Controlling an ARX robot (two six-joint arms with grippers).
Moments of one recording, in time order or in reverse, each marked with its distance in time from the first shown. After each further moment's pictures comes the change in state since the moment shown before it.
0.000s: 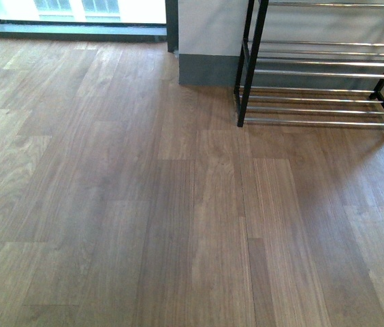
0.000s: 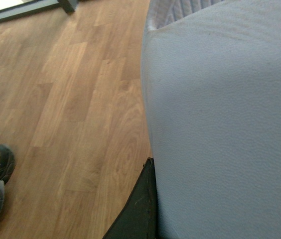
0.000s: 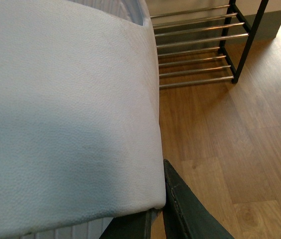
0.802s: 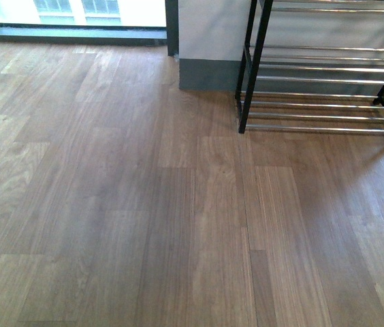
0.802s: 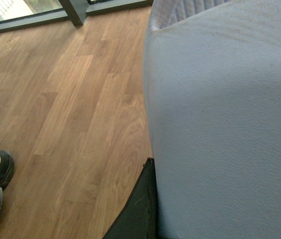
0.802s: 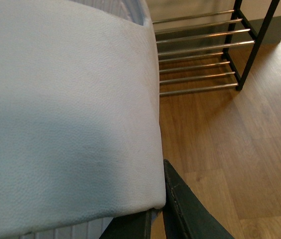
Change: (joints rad) left arm -0.026 -0.129 -0.028 -0.056 -0.015 -0.026; right arm 0.000 0.000 0.000 0.000 0.000 0.000
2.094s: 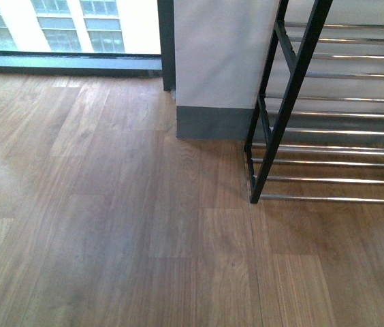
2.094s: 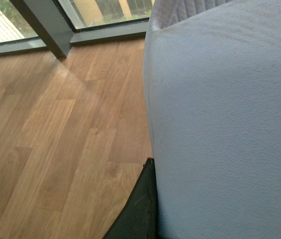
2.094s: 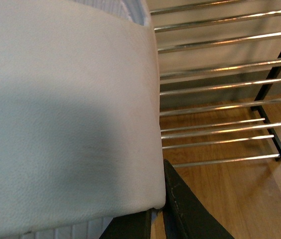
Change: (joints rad) left arm 0.000 0.000 0.000 0.000 0.001 0.000; right arm 0.000 0.000 0.000 0.000 0.000 0.000
